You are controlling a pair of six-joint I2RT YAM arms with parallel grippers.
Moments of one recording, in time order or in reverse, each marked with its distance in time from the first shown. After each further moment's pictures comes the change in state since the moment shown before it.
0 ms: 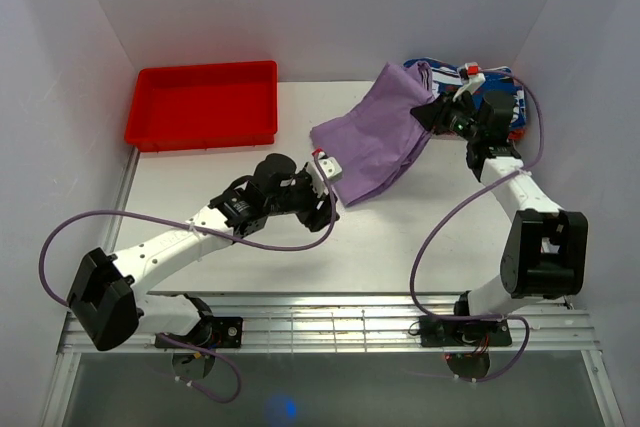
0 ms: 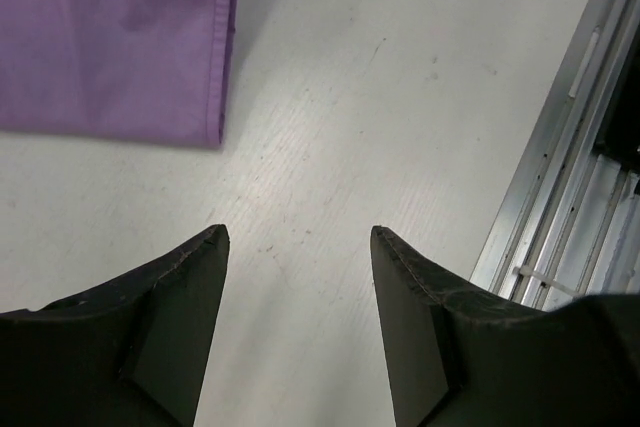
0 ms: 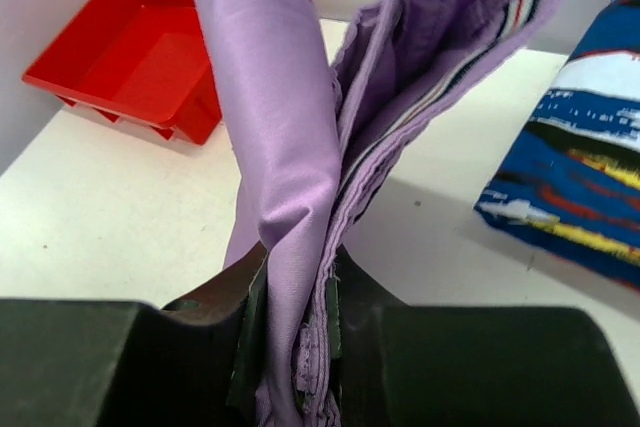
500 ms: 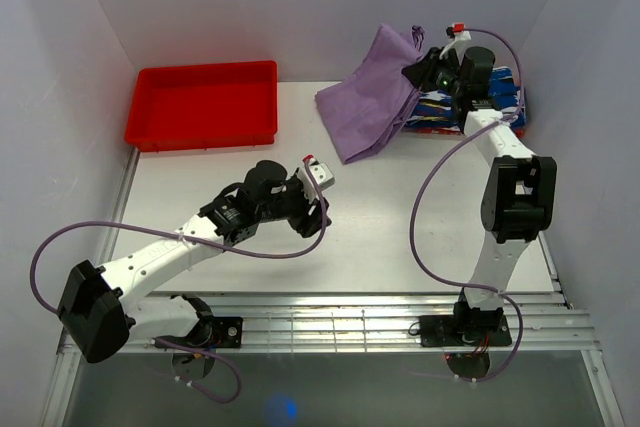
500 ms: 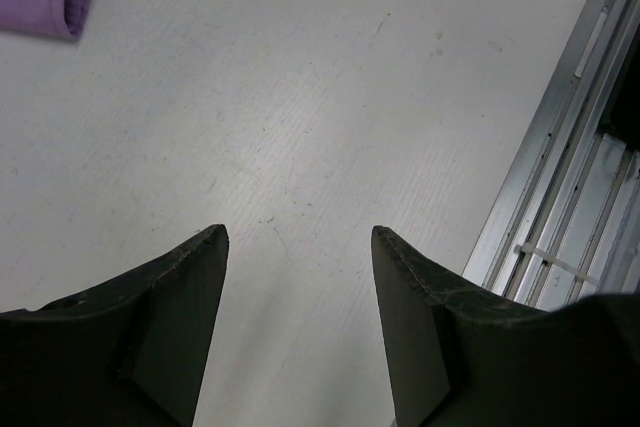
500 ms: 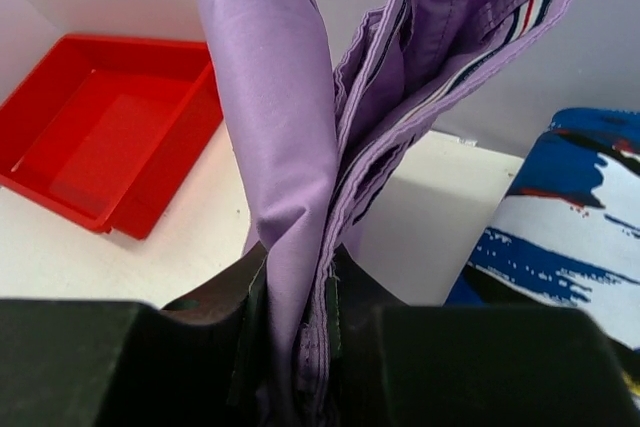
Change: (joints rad) left arm 0.019 -0.087 -0.066 -0.027 -0.023 0.004; right arm 0.056 0.439 0.542 -0.071 0.096 0.001
